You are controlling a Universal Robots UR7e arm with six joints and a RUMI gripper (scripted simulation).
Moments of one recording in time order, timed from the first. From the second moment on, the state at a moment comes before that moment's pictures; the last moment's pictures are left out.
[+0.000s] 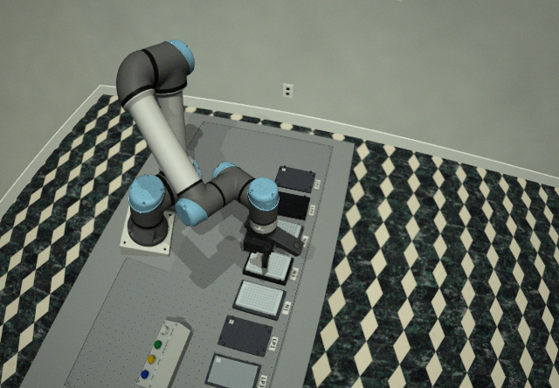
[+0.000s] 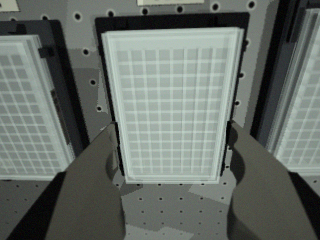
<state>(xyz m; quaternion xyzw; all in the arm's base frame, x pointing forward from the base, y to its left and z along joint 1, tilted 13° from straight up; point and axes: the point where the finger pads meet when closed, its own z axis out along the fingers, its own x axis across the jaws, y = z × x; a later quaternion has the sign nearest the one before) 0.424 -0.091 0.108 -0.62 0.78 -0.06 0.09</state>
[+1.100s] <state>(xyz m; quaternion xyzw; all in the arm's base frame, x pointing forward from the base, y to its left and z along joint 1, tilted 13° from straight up) 0.421 -0.092 0.125 -0.62 0.78 -0.06 0.09</state>
